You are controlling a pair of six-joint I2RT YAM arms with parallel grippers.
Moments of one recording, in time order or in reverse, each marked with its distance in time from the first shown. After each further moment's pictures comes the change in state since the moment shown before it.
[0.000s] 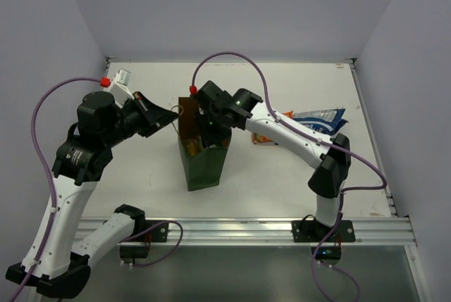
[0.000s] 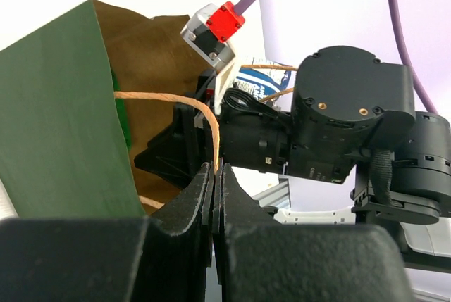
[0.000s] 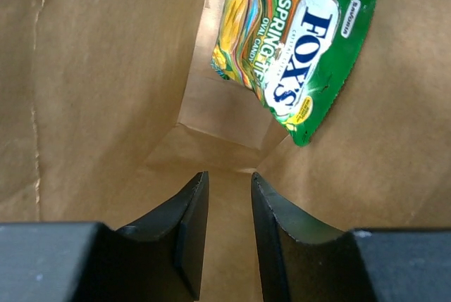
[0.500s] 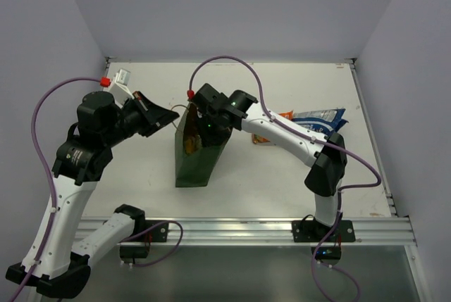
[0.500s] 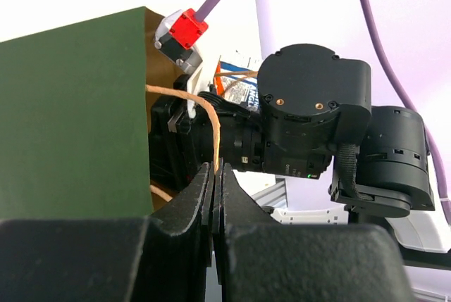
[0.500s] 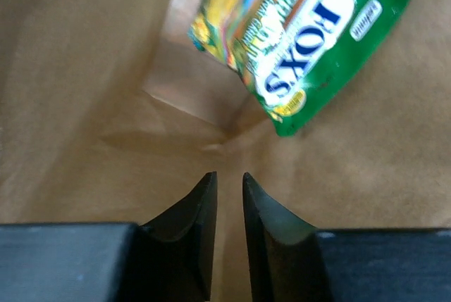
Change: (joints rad) left arm 0.000 0.000 0.000 0.006 0.006 -0.008; right arm 0.000 0.032 -0.008 0.002 -0.024 -0.032
